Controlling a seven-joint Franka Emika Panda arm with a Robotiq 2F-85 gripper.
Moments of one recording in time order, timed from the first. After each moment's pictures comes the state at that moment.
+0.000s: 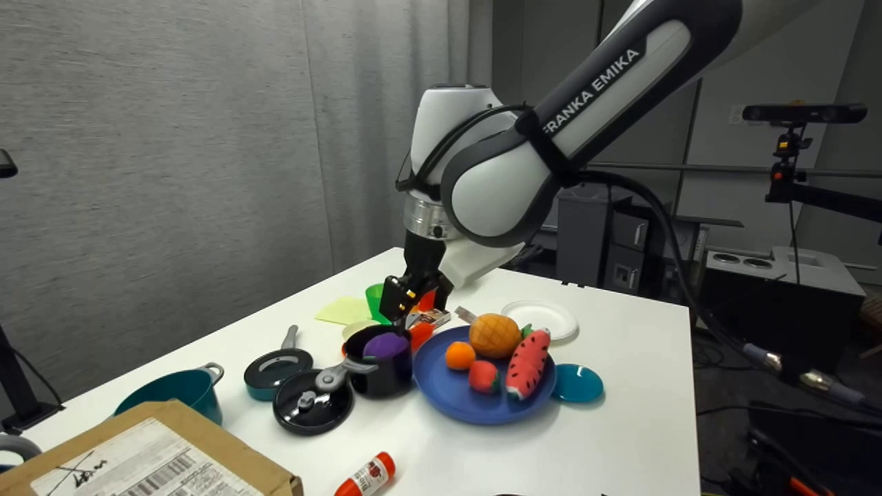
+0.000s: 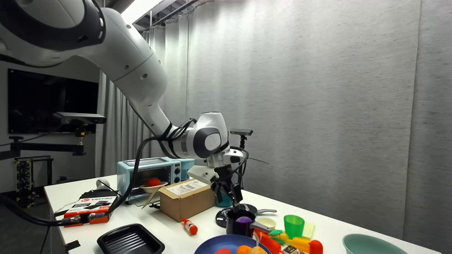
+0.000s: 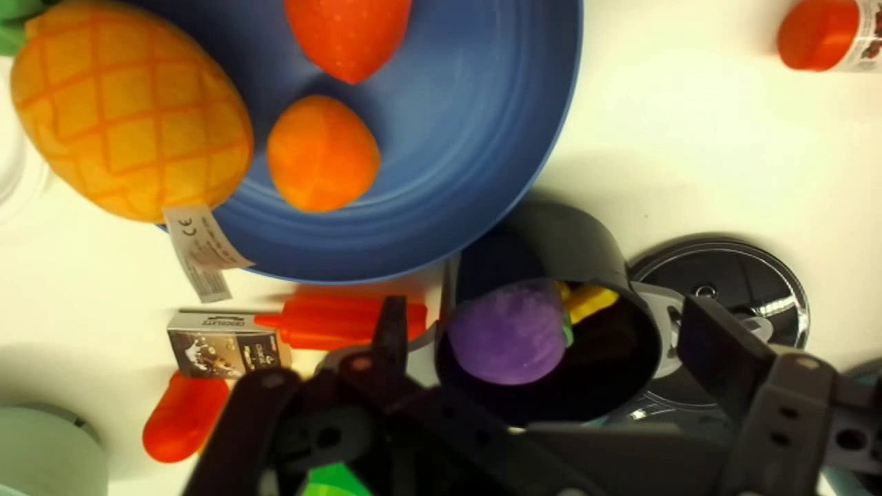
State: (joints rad) arm 0.16 0.37 -0.08 -1.95 -0.11 2.57 0.31
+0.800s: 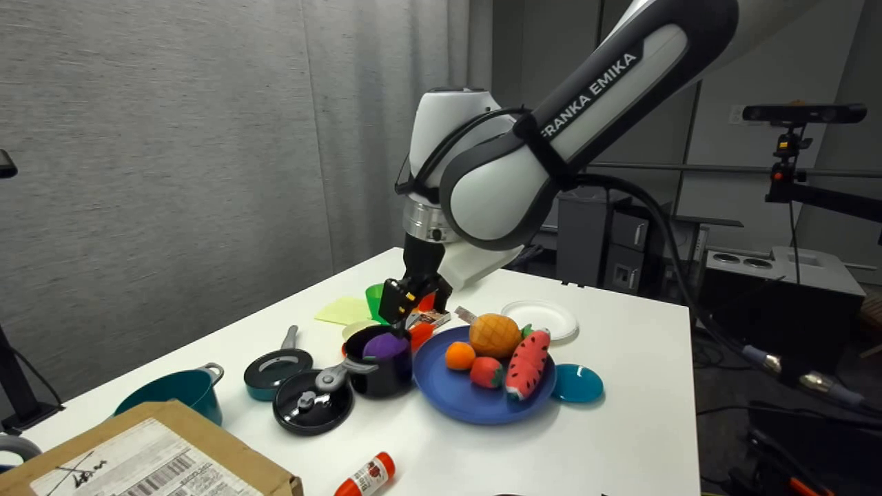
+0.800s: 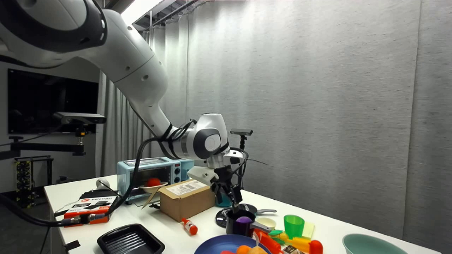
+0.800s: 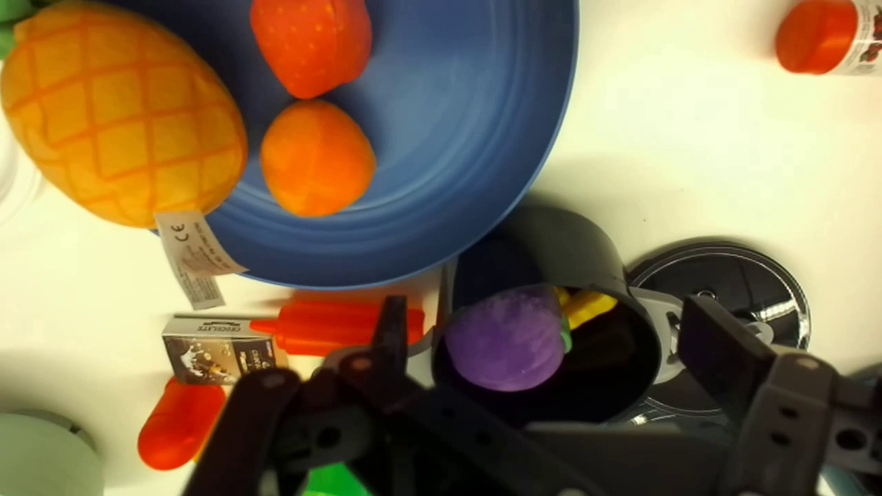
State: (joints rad) arm 0.16 0.37 -0.07 -1.94 -0.11 2.57 0.32
